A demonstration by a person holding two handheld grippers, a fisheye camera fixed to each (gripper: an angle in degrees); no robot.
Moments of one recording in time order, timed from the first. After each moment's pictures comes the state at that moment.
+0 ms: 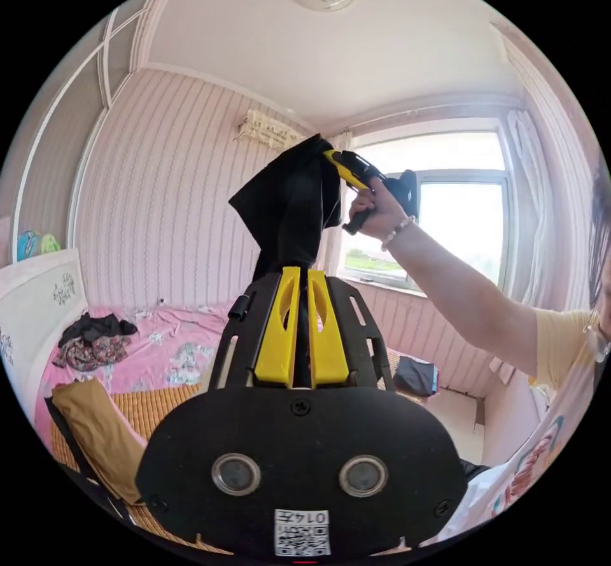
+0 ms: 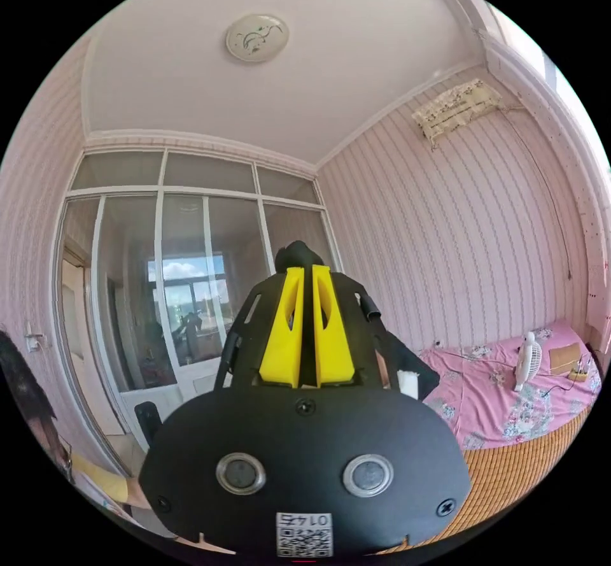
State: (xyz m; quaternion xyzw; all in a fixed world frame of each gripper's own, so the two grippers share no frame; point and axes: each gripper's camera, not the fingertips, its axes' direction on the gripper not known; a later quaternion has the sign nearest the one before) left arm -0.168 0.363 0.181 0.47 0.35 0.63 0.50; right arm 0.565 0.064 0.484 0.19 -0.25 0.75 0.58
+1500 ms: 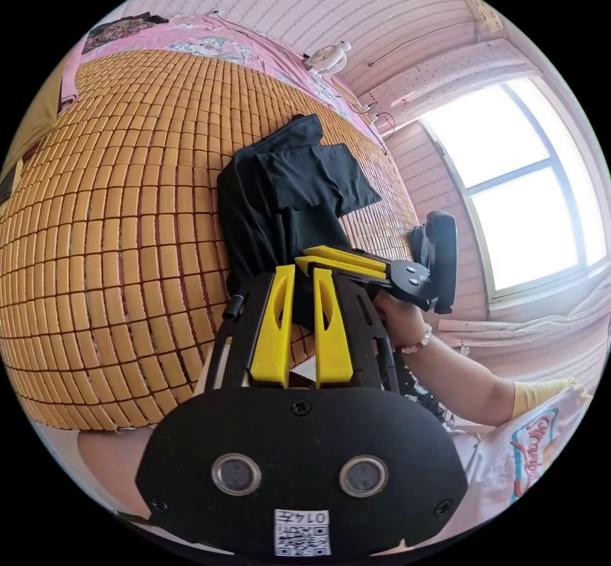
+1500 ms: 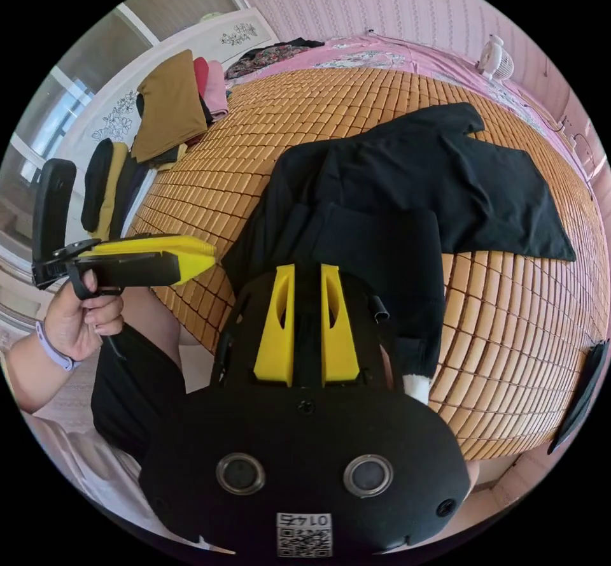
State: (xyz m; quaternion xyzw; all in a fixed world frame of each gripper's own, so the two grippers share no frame) left arm -0.020 0.279 0.457 0.05 0.19 0.53 0.82; right arm -0.015 -0.030 0.449 -0.35 -0.57 0.56 0.49
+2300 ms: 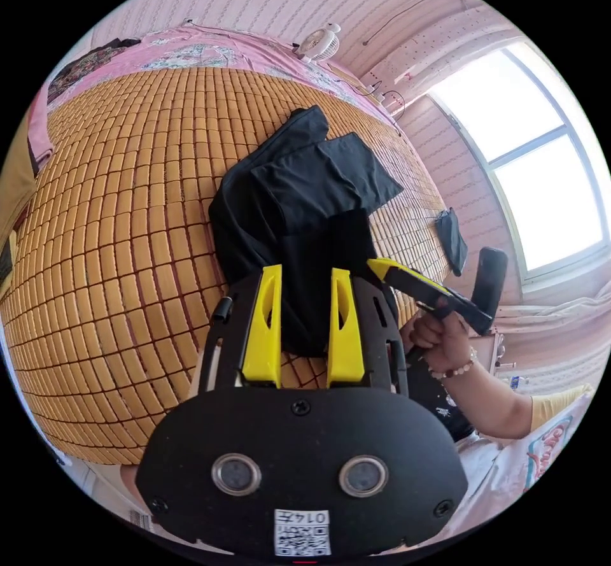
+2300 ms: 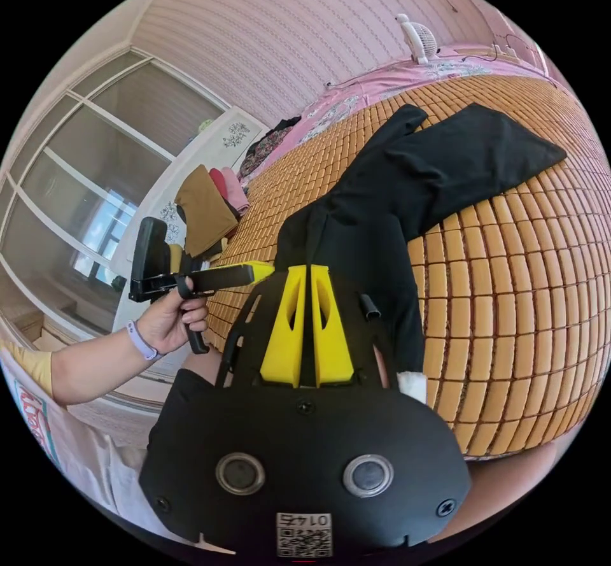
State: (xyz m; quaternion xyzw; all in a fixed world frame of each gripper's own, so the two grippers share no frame) left arm 0.018 0.330 0.479 0.07 0.11 0.57 0.81; right arm 0.073 0.089 0.415 -0.24 -0.49 0.75 0.37
